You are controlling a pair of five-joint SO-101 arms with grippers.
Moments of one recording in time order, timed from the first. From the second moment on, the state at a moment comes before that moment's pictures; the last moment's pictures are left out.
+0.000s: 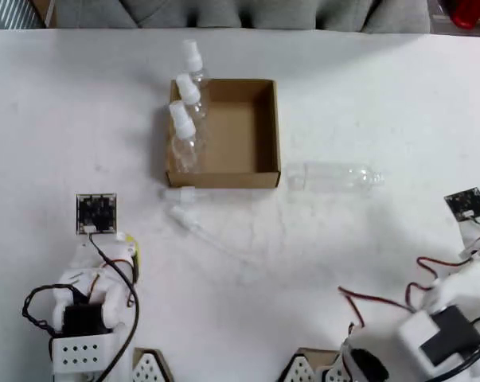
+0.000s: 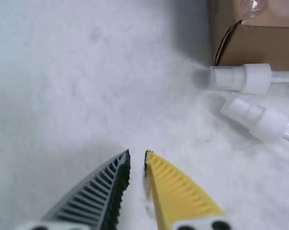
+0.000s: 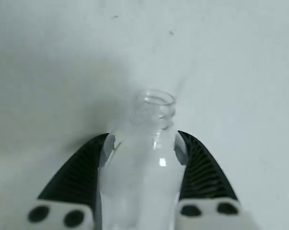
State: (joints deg) left arm -10.6 -96.8 97.6 56.0 0.0; right arm 54.2 1.4 38.9 32.2 72.7
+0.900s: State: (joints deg) left arm -10.6 -96.8 97.6 56.0 0.0; right arm 53.6 2.9 20.7 58.3 66.5
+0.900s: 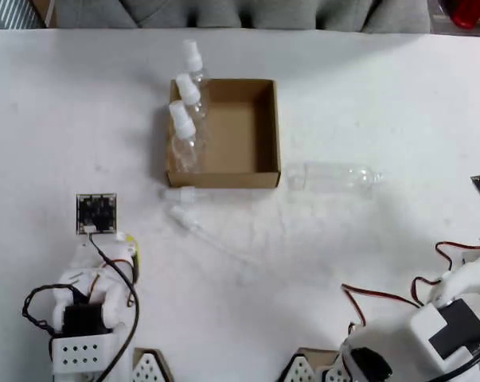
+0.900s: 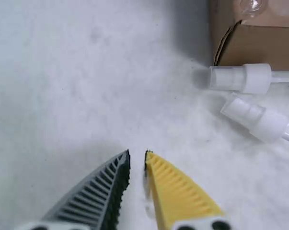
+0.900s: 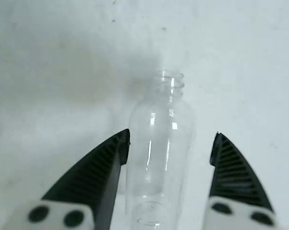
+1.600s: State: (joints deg) left arm -10.6 -96.8 97.6 56.0 0.0; right arm 55.7 2.9 21.9 58.7 72.8
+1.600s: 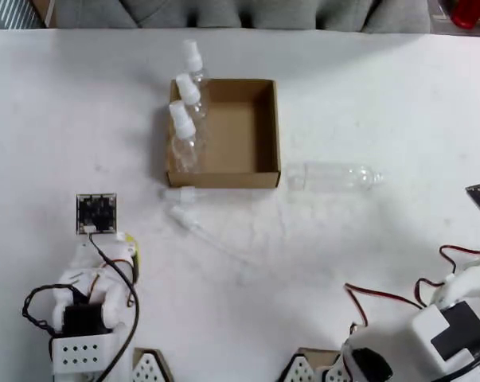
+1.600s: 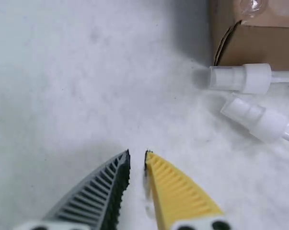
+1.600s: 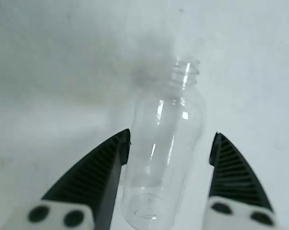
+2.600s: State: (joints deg) left arm -10.6 -96.8 97.6 56.0 0.0; right arm 54.8 7.3 20.7 57.1 76.0
